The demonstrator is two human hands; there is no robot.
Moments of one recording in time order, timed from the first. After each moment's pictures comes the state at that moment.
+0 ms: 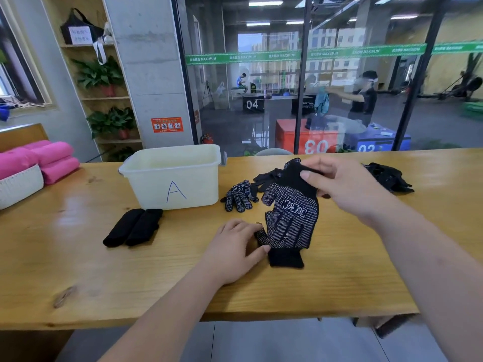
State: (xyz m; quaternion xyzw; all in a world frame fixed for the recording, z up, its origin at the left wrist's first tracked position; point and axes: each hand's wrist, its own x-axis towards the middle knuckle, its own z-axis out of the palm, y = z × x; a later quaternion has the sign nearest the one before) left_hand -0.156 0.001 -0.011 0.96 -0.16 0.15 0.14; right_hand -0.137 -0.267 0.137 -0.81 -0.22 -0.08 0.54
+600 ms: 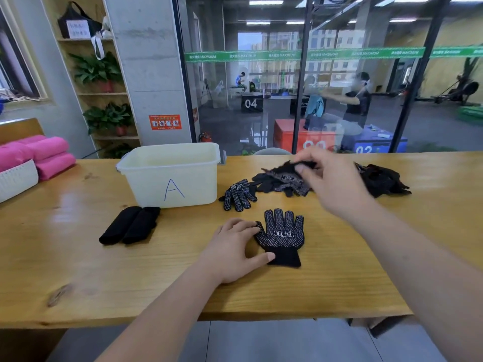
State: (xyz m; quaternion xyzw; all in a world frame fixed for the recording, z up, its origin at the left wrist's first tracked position) left_hand -0.160 -0.002 -0.005 0.97 -0.16 0.11 0.14; right_hand -0.119 -0.249 0.131 -0.86 -0.24 -0.29 0.35
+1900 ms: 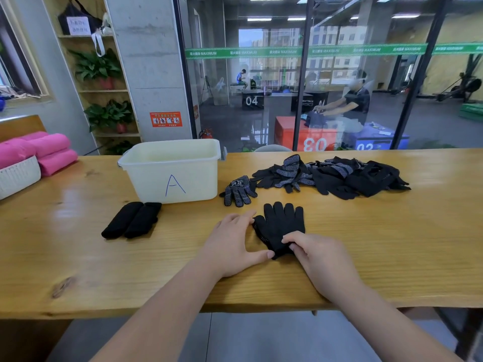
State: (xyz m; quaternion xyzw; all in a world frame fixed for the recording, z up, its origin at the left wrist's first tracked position) left_hand -0.169 -0.006 0.005 0.96 -0.13 0.10 0.22; right_hand -0.184 -0.249 -0.003 -0.94 -0.22 -0.21 0.16
